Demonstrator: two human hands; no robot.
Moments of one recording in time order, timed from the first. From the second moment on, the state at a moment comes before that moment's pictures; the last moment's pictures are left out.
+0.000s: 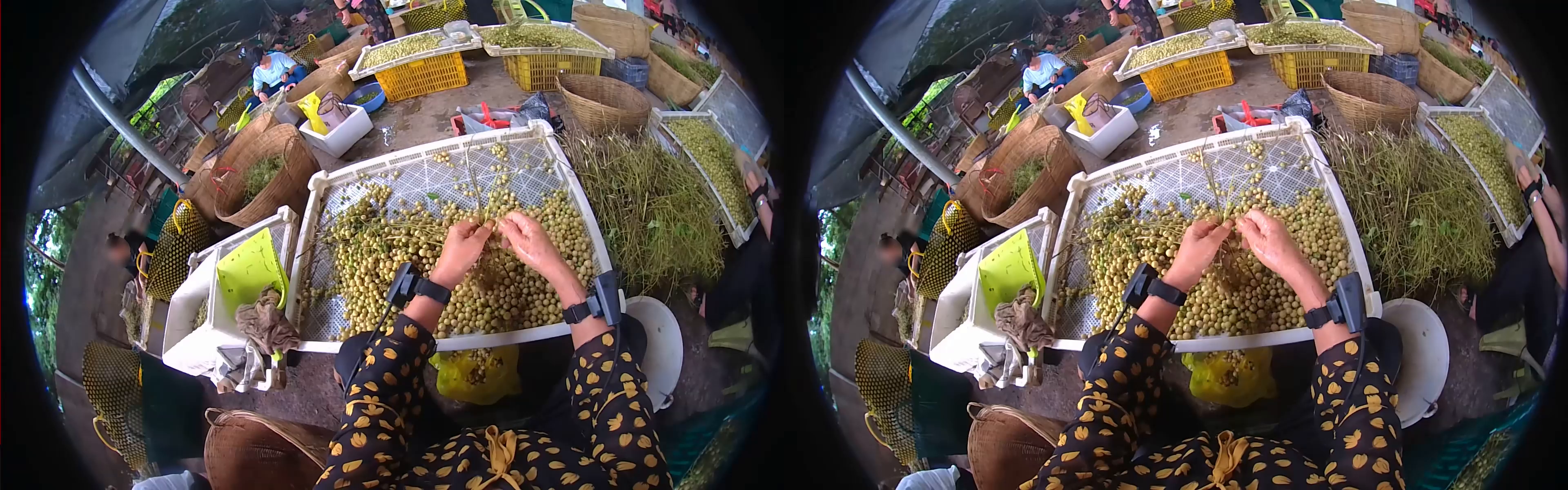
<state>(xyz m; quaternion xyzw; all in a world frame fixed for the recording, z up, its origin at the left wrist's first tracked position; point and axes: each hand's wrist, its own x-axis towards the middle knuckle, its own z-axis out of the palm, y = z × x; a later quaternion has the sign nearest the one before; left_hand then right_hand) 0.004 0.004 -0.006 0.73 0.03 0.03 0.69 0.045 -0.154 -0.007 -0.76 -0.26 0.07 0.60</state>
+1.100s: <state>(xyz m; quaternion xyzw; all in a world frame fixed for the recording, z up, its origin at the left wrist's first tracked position) 0.035 -0.014 -0.035 0.77 0.08 0.25 0.58 0.032 -0.136 -0.006 -0.67 -0.21 0.22 0.68</state>
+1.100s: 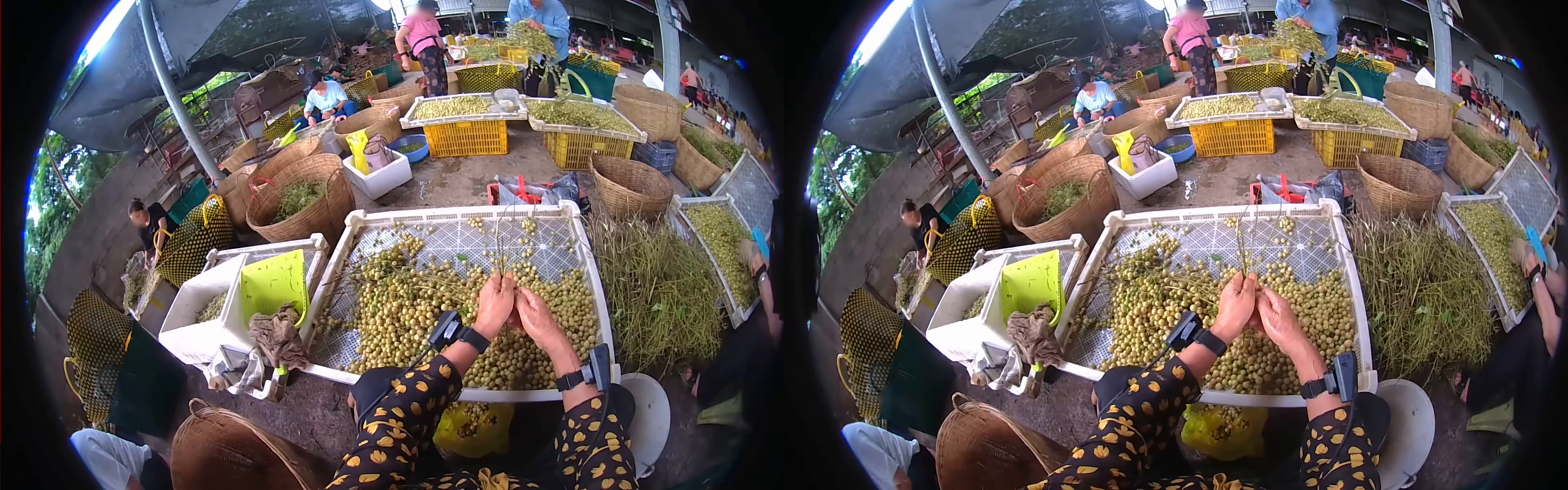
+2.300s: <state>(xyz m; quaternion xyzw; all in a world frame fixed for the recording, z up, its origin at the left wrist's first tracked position) 0.029 0.004 0.001 0.50 0.15 0.21 0.83 0.018 -0.154 0.029 -0.63 -0.16 0.29 0.70</state>
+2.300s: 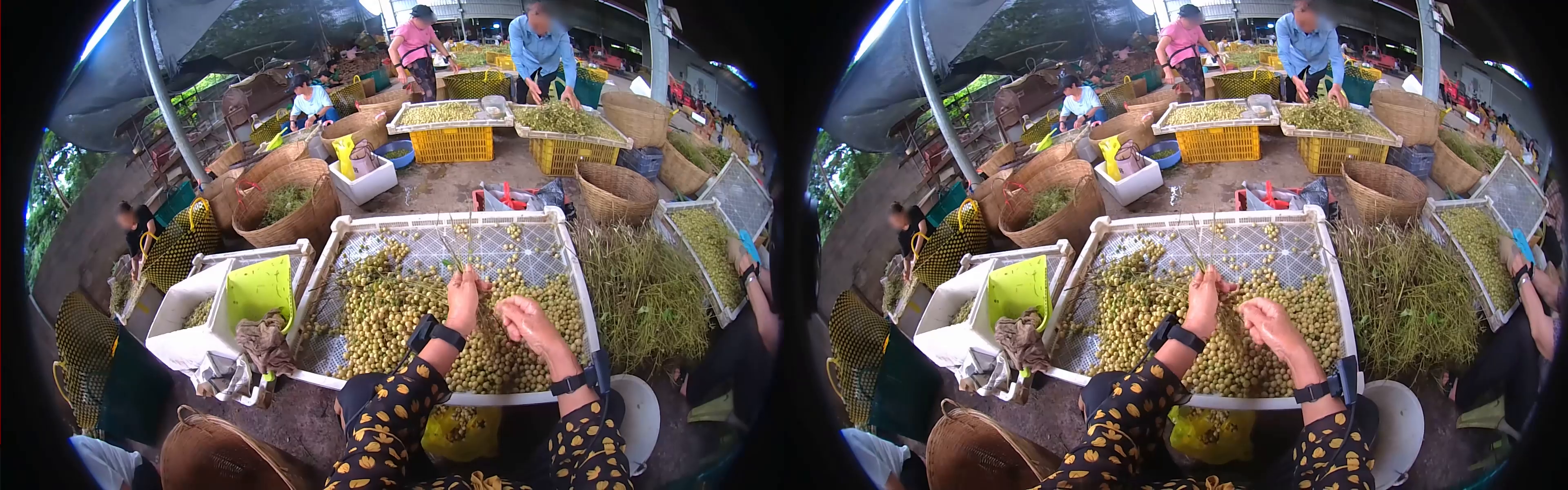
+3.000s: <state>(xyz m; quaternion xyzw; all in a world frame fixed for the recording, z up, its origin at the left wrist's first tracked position) 0.005 -0.036 -0.010 0.87 -0.08 0.10 0.48 0.049 -0.179 0.032 -0.81 -0.28 0.05 0.51</state>
